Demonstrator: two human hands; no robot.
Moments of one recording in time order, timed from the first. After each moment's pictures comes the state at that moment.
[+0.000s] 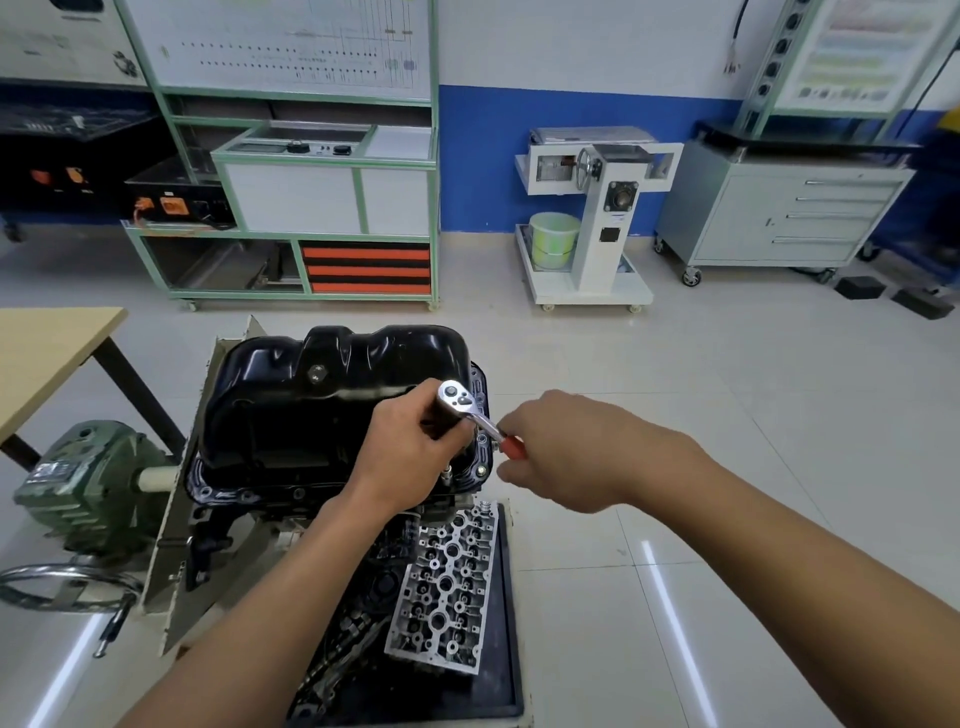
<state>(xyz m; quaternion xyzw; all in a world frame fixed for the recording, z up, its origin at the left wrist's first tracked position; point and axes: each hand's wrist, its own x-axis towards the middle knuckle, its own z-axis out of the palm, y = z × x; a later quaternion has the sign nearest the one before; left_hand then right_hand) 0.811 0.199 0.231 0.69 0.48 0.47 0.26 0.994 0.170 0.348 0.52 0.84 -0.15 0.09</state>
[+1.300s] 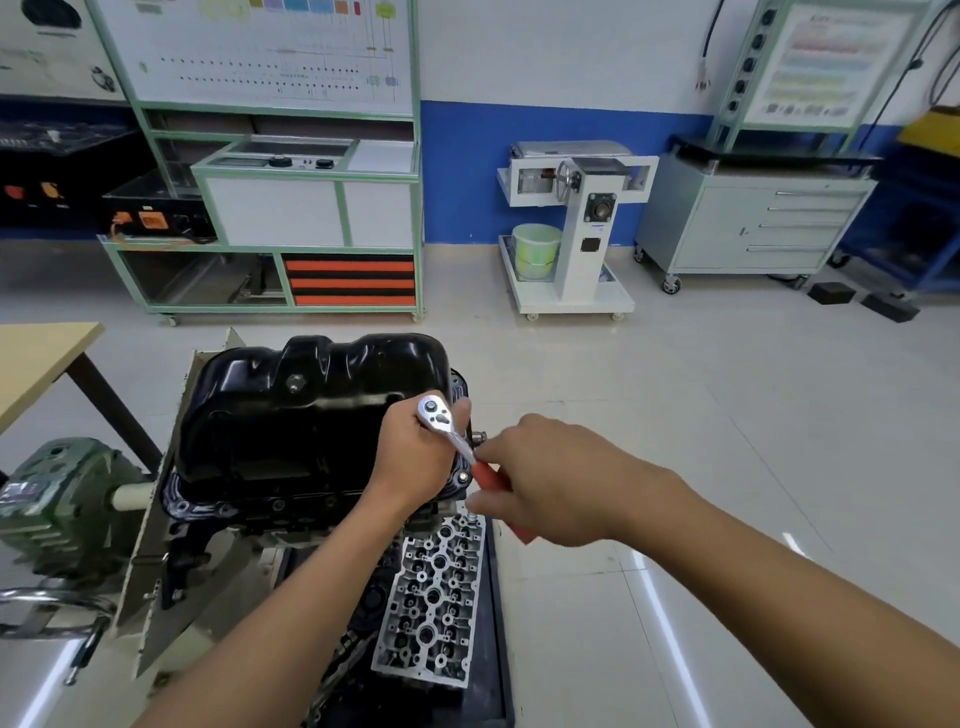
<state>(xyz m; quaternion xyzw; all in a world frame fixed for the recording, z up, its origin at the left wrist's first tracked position) 0.849 0.206 0.228 0.58 0.49 0.54 0.36 1.003 0.149 0.335 0.48 0.87 -0.14 0.02</state>
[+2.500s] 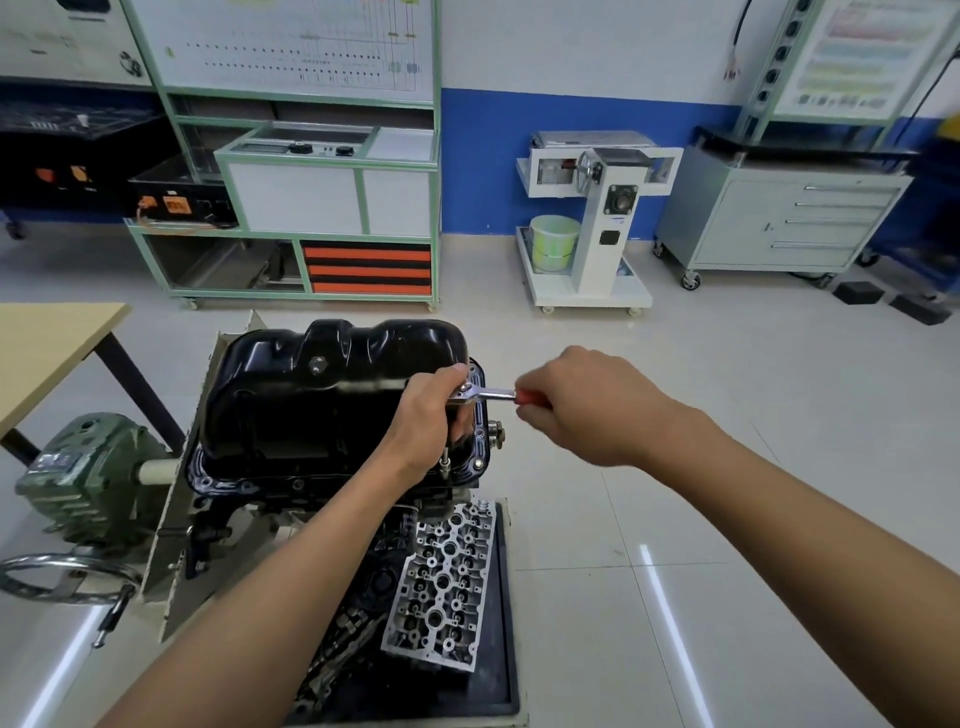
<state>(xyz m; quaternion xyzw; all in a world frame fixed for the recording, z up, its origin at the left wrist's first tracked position) 0.837 0.211 0.244 0.57 0.43 0.51 0.48 1.021 0.193 0.336 0.50 0.87 -0.01 -0.02</state>
